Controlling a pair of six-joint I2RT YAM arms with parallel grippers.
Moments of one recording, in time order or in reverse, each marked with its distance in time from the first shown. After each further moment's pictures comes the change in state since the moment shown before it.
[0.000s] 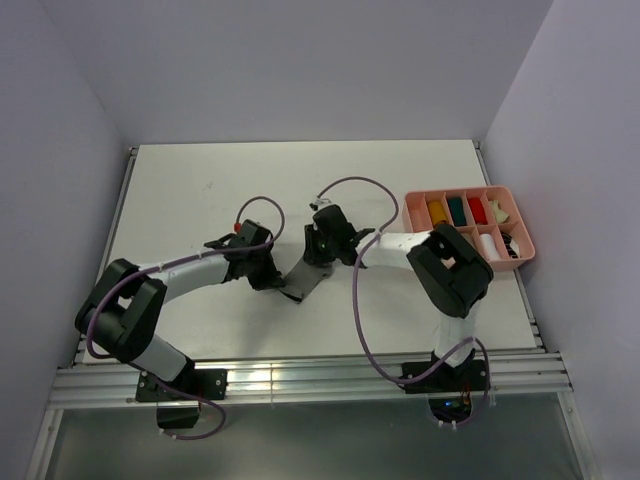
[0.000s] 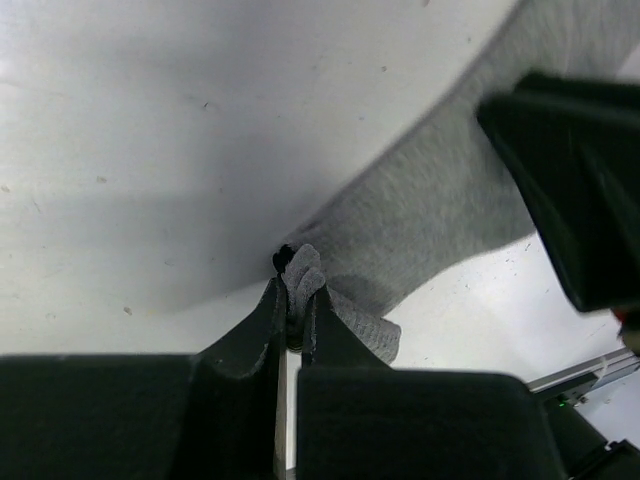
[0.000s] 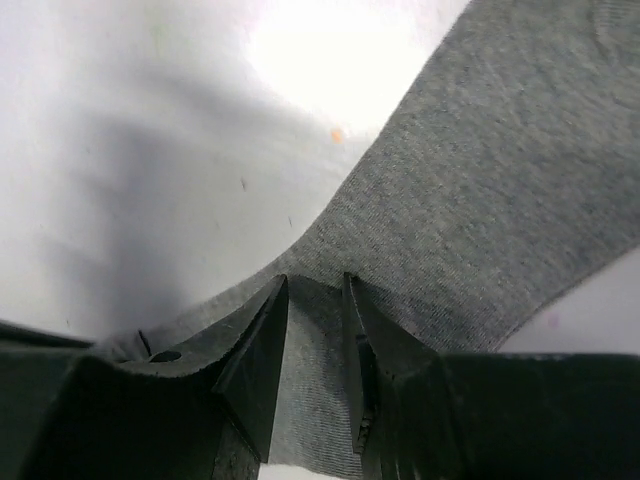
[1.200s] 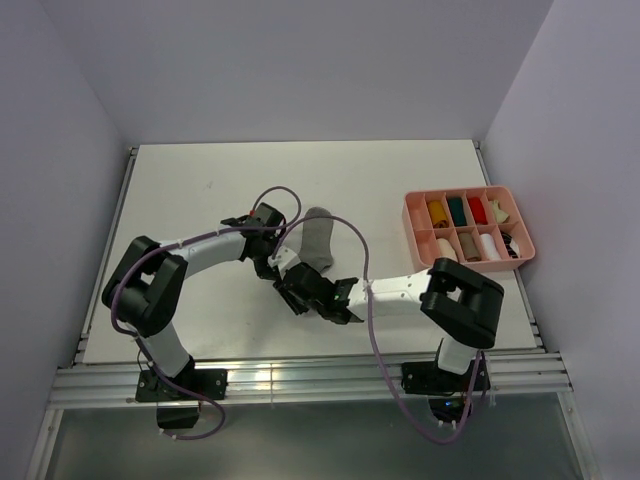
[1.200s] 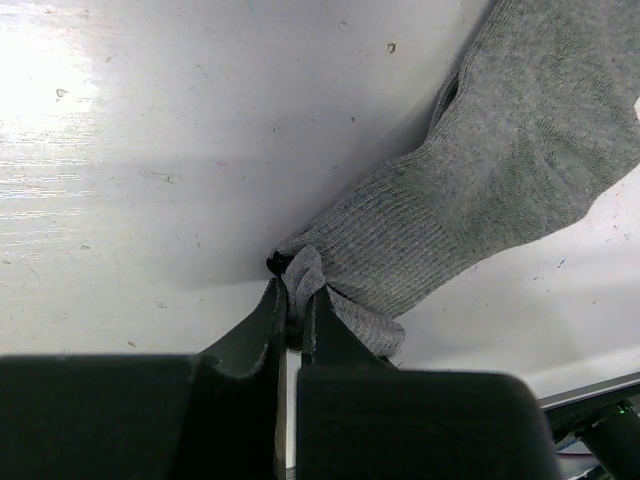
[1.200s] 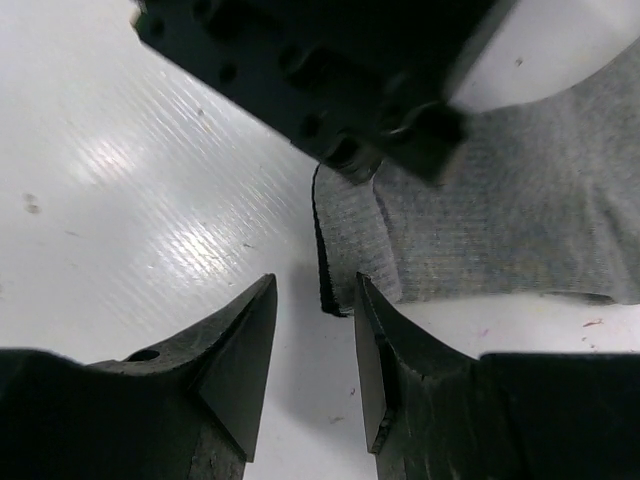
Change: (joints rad) left arm 0.001 0.188 0.258 -0.217 -0.012 0.171; right arm 0.422 -0.156 -0.140 0.054 0.311 -0.277
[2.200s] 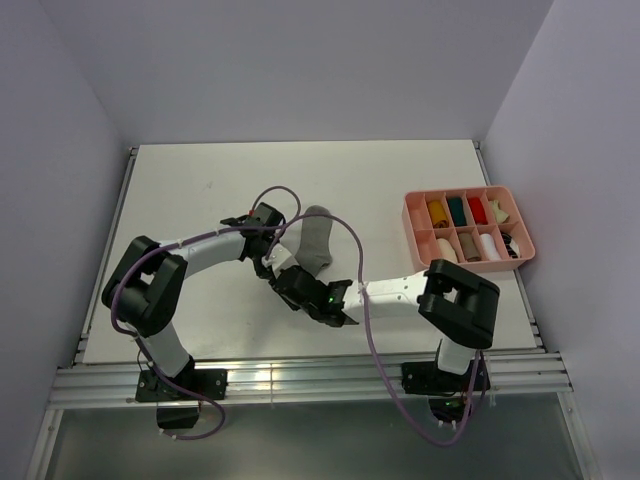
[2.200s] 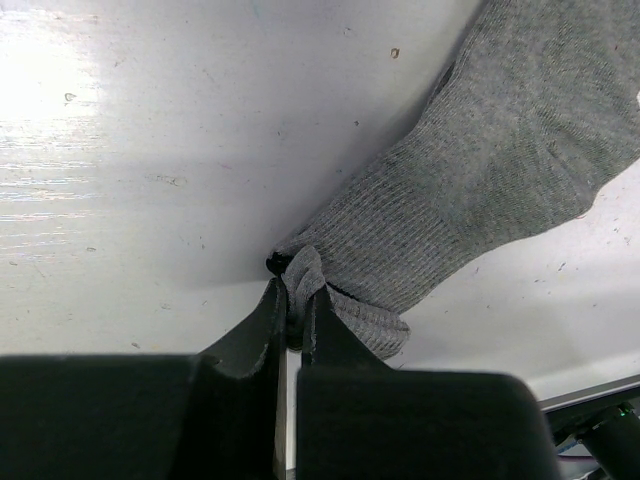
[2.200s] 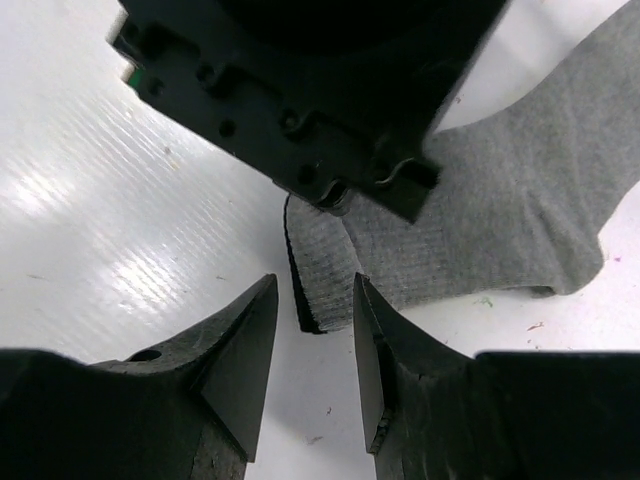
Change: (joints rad) left arm 0.000 0.000 0.000 -0.001 -0.003 0.002; right arm 0.045 0.028 0.047 -0.003 0.169 -0.049
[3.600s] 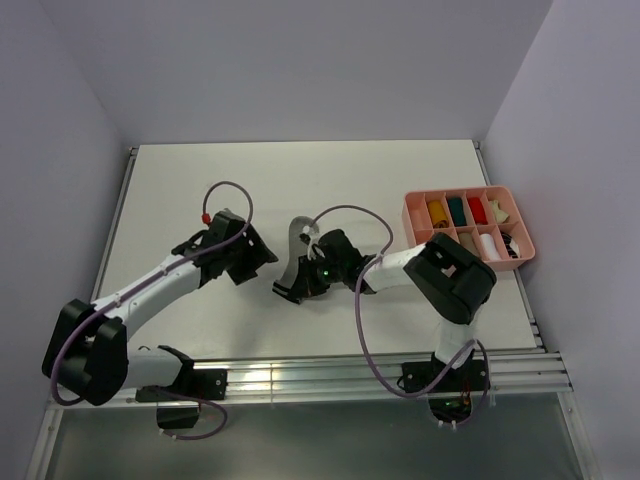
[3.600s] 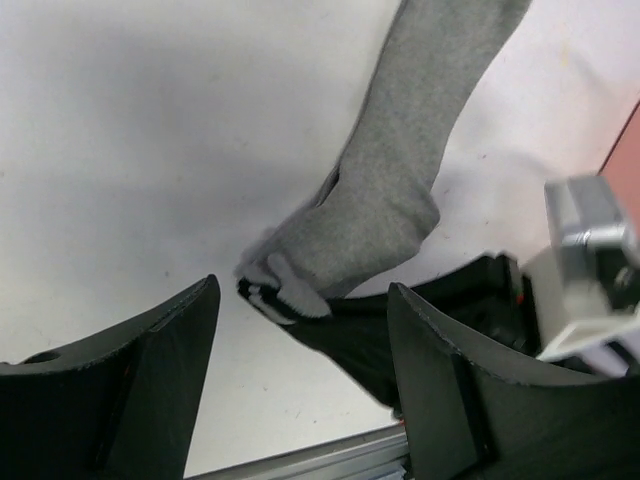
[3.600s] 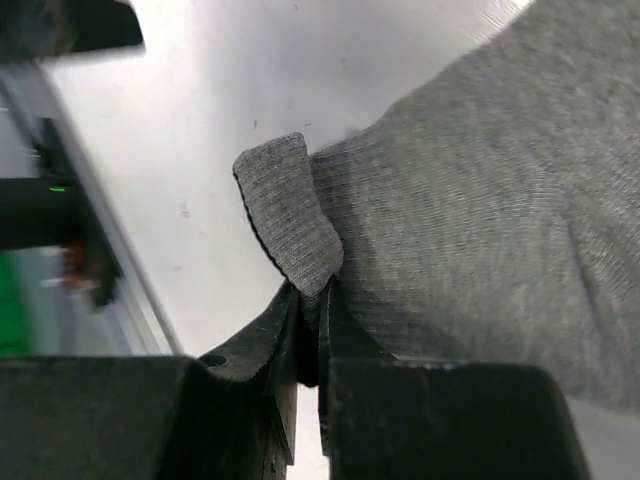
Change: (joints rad) left arm 0.090 -0.415 -0.223 0.089 -0.086 -0.222; right arm -0.365 0.092 -0.124 0.239 -0.892 0.383
